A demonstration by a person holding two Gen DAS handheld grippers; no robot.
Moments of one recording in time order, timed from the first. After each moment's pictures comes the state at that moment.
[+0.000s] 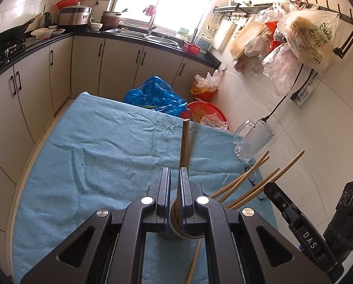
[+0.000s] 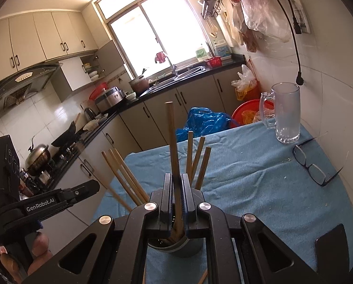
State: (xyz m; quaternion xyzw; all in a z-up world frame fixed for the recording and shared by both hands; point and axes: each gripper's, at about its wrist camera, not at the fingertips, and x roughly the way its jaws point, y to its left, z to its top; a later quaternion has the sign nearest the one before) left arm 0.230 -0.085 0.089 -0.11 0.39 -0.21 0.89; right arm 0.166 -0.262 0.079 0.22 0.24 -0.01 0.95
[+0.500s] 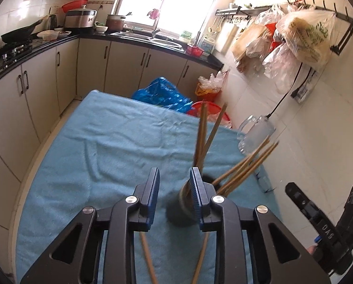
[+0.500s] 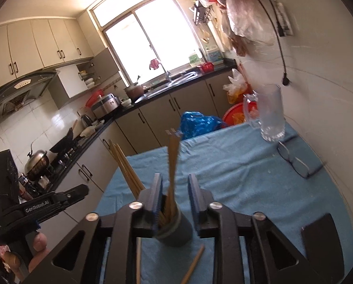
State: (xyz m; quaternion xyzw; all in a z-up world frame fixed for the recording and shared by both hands) left arm 0.194 -0.060 0.074 -0.10 0.38 -0.20 0.90; right arm 0.117 -0.270 0.075 0.23 0.23 -0.04 0.95
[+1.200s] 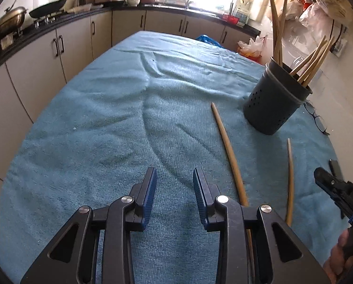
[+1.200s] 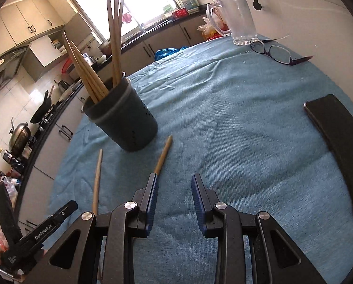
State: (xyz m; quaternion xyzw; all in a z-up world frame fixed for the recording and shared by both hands) left arm 0.117 -0.010 -0.076 -0.05 0.43 -0.10 0.89; right arm 0.079 -0.250 -0.071 0.27 0.36 -0.06 0.89
